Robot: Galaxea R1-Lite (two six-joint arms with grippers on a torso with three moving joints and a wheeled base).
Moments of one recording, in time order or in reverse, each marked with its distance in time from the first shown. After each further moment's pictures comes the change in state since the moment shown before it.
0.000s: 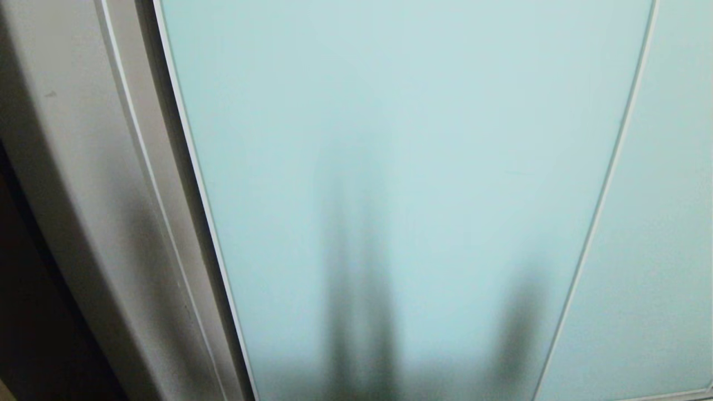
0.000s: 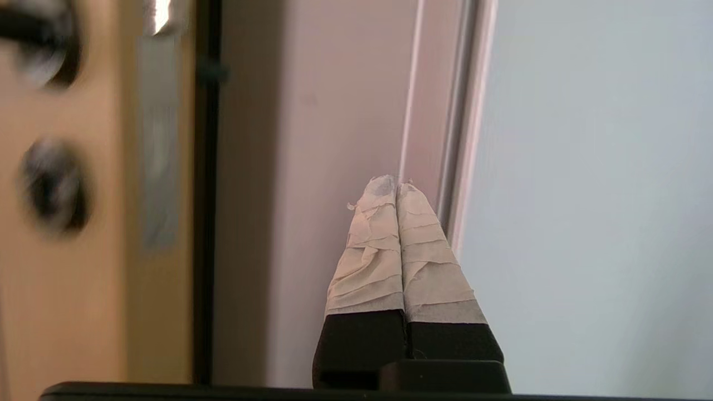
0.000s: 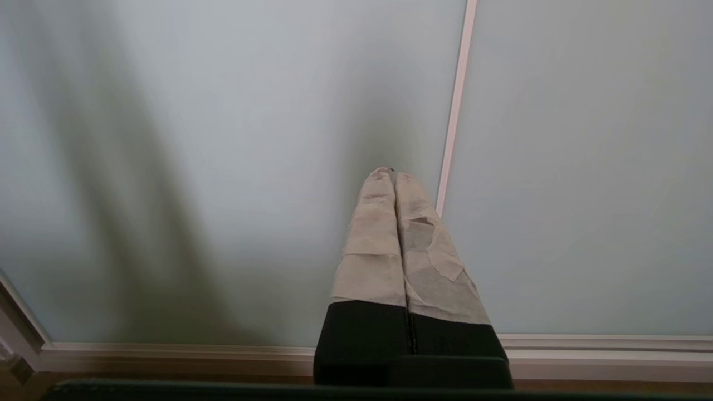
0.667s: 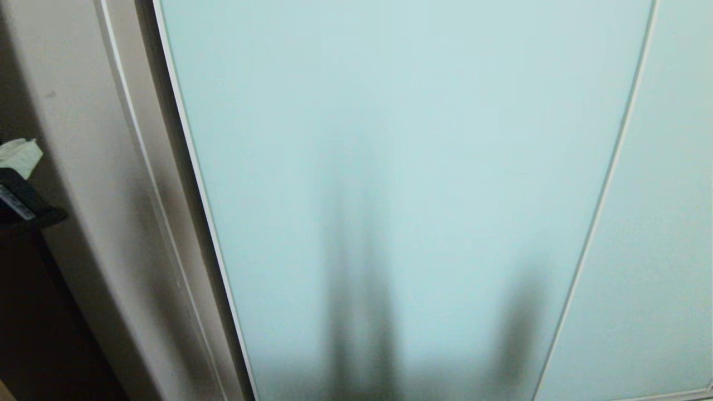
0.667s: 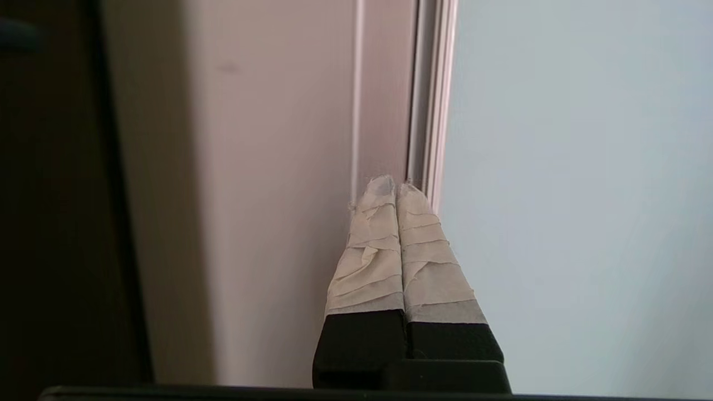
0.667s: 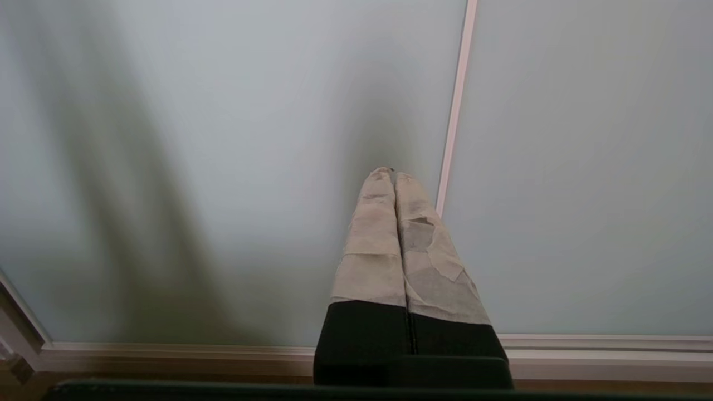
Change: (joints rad) left arm -0.006 0.356 -0.087 -0.160 -0.079 -0.001; right arm 0.000 0.000 0.000 0.000 0.000 0.000
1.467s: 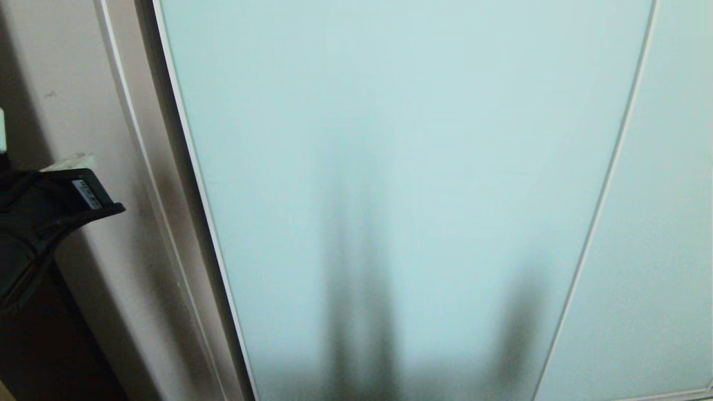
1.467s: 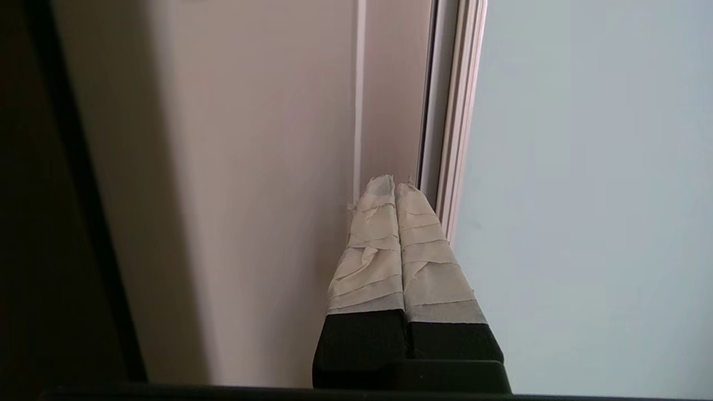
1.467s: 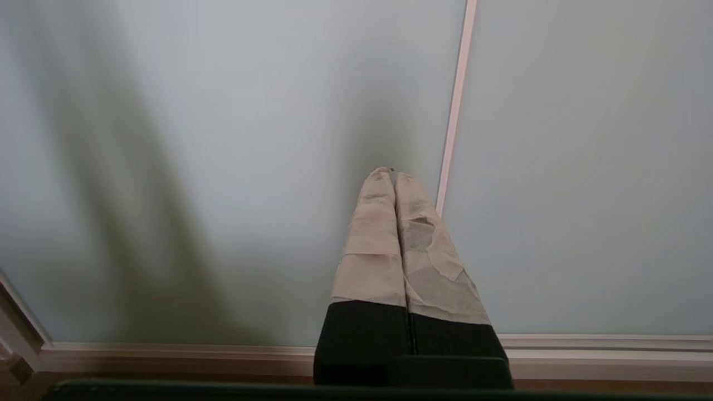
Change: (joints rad) left arm 0.003 0.224 -0.060 -0.054 0.043 -0.006; right arm 0.000 0.000 0.000 -0.001 0.000 0.000
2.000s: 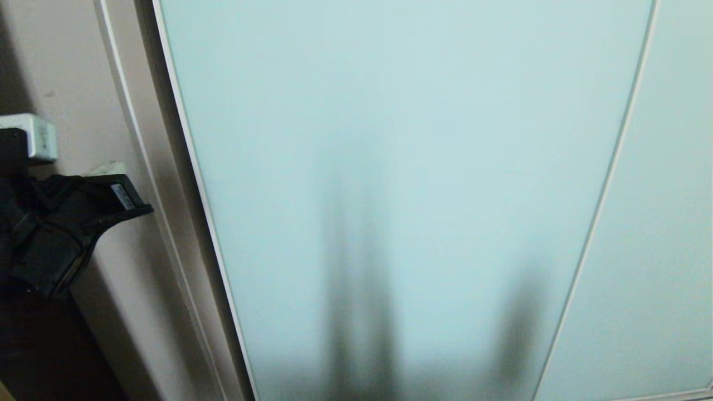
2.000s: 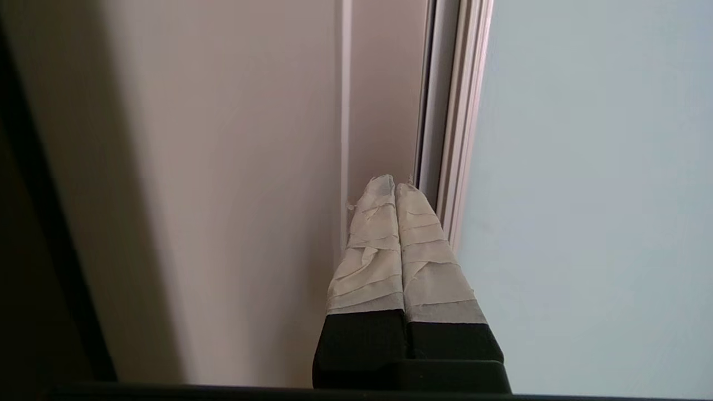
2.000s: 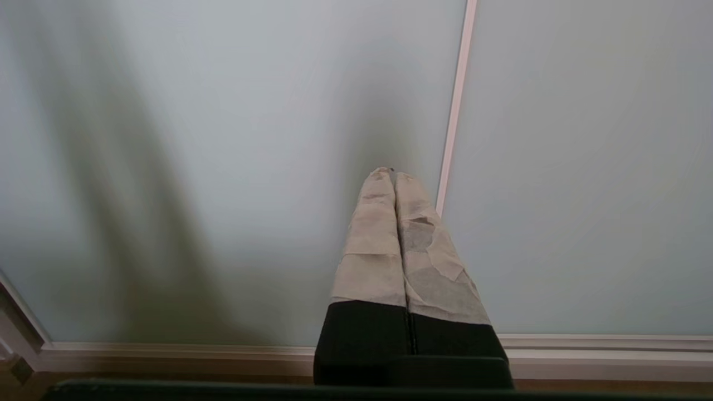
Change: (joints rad) left arm 0.000 0.161 -0.007 -0.141 0.001 0.002; right arm 0.000 0.000 0.000 0.000 0.000 0.000
